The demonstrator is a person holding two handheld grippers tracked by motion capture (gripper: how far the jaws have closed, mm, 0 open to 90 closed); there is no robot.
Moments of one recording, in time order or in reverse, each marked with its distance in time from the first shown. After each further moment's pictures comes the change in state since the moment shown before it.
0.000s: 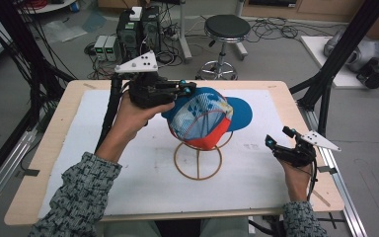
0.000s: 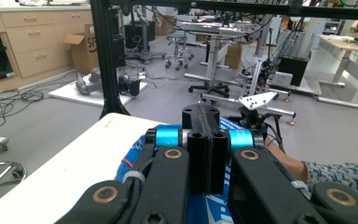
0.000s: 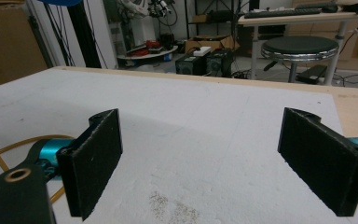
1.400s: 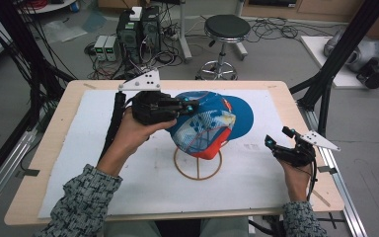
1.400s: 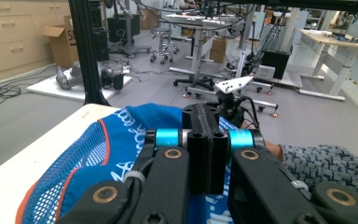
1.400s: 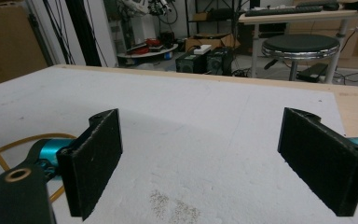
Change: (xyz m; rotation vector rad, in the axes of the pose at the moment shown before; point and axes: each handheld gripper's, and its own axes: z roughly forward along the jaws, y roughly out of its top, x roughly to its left) left arm -0.018 -0.023 0.003 0.020 -0.062 -0.005; right arm 0.000 0.000 0.001 0.008 0.003 0.003
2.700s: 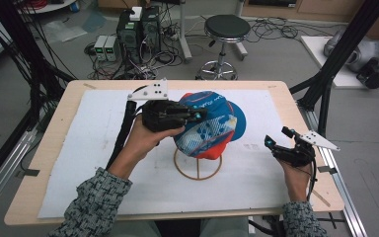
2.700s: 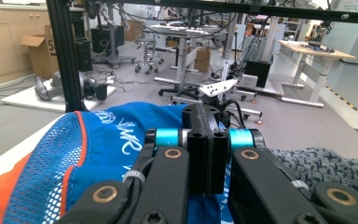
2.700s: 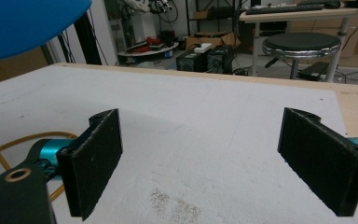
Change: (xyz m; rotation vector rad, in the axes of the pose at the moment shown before) left arm -0.001 -0.020 0.018 -0.055 -0.070 -0.001; right arm 0.001 0.000 0.001 0.008 0.002 0.004
